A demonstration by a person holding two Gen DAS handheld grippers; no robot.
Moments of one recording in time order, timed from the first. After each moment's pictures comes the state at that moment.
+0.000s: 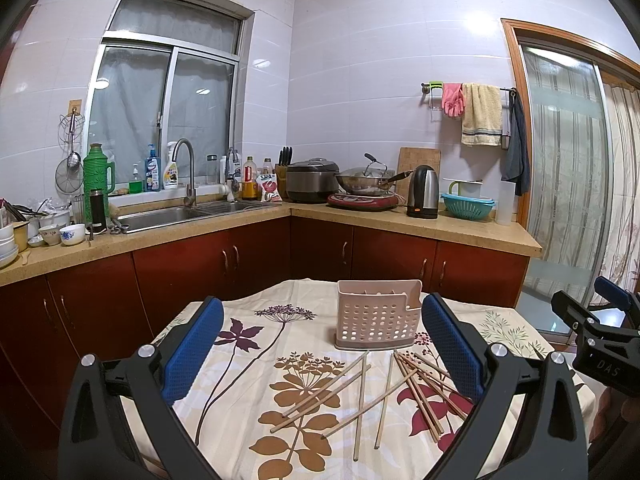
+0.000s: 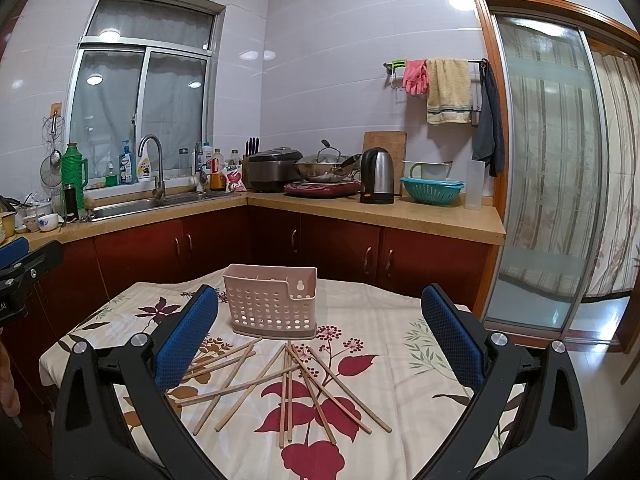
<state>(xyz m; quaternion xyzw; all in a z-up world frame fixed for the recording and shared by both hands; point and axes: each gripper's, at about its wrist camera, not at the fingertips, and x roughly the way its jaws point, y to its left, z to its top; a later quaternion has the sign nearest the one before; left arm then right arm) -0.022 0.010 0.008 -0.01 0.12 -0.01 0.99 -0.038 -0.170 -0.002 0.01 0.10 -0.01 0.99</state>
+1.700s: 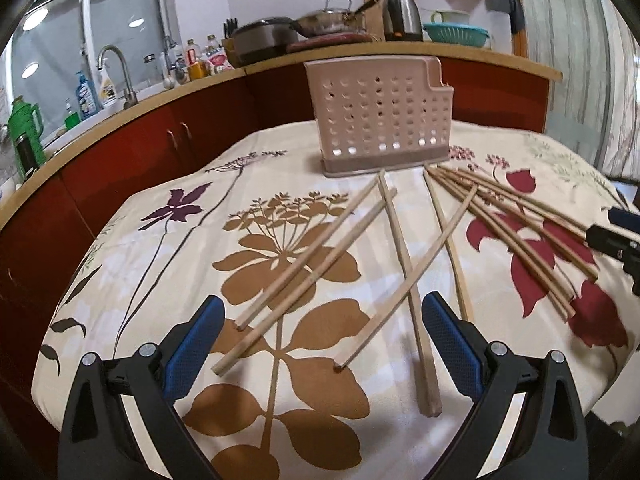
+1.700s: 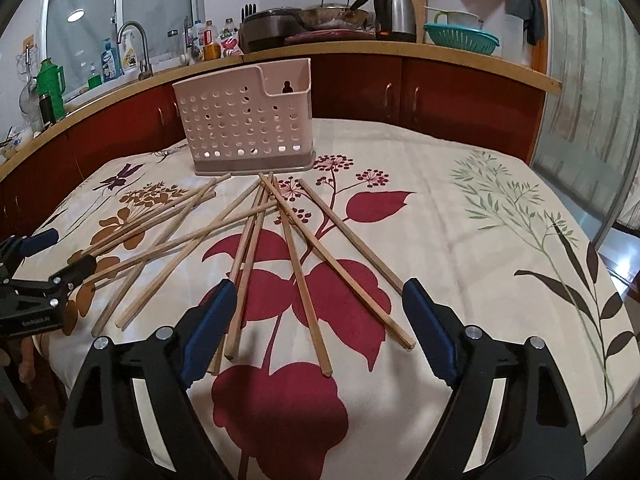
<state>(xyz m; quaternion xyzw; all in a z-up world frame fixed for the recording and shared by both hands) 0.106 -0.003 -0.196 0.10 0.33 -0.05 0.94 0.077 -0.198 -0.203 0.02 0.33 0.03 0.94</state>
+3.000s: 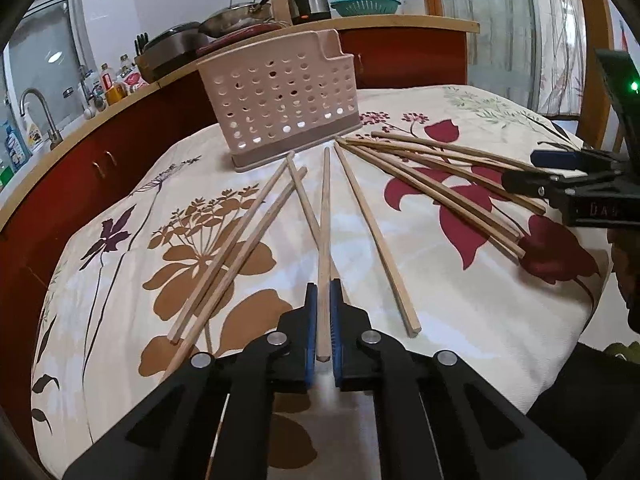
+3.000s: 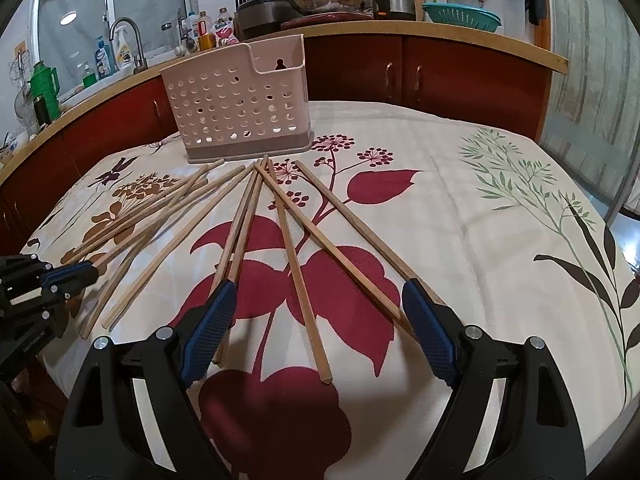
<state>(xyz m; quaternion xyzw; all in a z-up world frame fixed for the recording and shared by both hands) 0.101 -0.033 -0.205 0.16 0.35 -0.18 0.90 0.091 -0.200 -0.220 0.04 0.35 0.03 0.93</state>
